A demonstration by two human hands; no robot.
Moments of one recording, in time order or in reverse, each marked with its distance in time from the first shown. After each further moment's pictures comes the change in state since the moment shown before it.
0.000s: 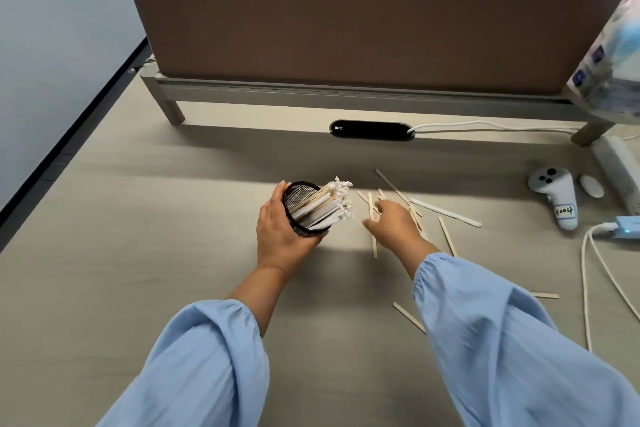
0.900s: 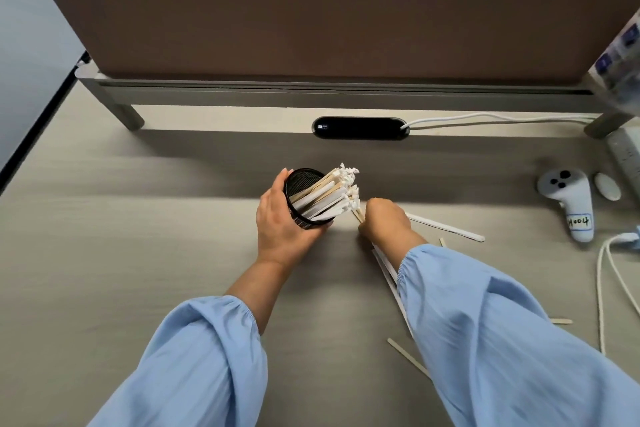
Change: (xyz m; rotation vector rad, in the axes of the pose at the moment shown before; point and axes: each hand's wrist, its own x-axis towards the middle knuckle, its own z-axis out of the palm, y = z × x) left_hand 0.060 0.005 0.053 -0.005 -0.055 0.023; right_hand 0.070 -0.006 -0.009 -0.277 -0.148 0.104
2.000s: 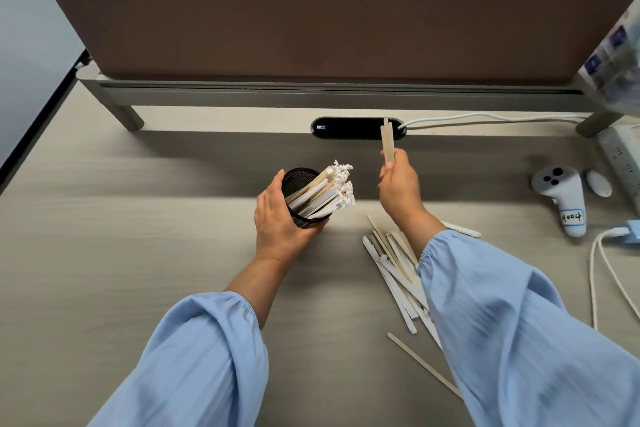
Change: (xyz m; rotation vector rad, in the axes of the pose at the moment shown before) left_hand -0.001 -0.005 -0.003 0.013 -0.013 0.006; right_hand -0.003 0.004 -0.032 0.816 0.449 -0.169
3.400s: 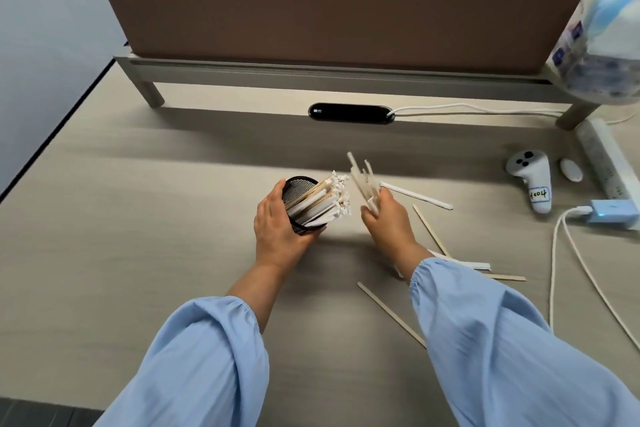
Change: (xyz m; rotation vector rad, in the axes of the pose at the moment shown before) left_hand -0.097 0.027 0.001 0.084 0.077 0.011; right_hand -0.100 0.061 -0.033 -0.239 -0.172 -0.074
